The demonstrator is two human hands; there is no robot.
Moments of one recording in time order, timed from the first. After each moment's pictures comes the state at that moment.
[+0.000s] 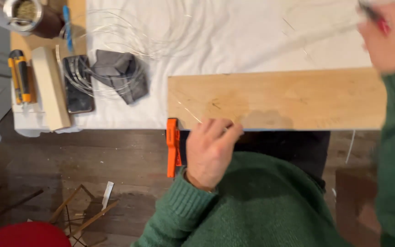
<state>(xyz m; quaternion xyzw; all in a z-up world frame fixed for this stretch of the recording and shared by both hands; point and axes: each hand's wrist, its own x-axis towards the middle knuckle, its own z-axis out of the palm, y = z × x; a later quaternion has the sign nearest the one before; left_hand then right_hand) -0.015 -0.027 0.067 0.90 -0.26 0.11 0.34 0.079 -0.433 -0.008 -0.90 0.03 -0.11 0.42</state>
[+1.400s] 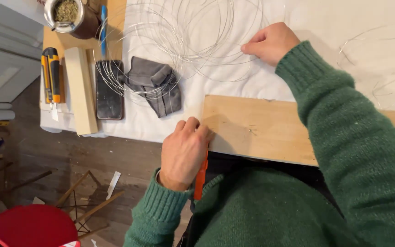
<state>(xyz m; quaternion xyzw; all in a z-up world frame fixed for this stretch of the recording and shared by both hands) 0.062 0.071 0.053 0.97 -0.16 -0.06 0.19 0.254 -0.183 -0.041 -0.91 -0.01 0.17 0.38</state>
